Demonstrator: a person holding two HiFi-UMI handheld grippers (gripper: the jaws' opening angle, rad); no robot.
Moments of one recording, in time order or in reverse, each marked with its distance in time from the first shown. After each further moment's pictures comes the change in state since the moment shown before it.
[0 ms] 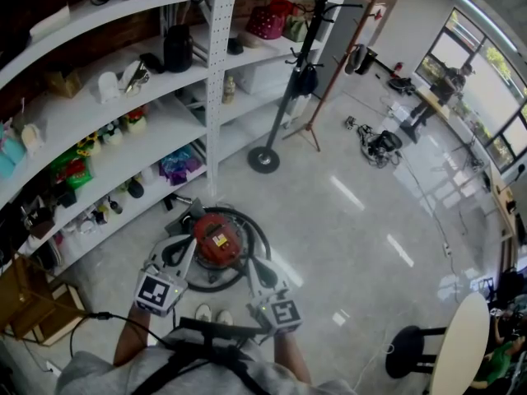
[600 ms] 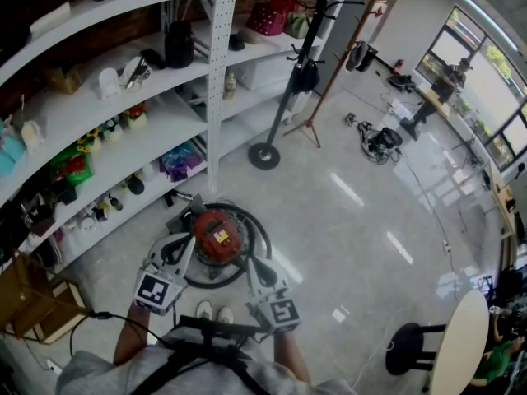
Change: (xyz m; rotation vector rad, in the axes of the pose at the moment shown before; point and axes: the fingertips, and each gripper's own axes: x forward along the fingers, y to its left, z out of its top) left arm -0.008 0.005 -0.005 -0.007 0.009 0.003; right arm 0.000 0.008 -0.006 -0.006 0.019 -0.013
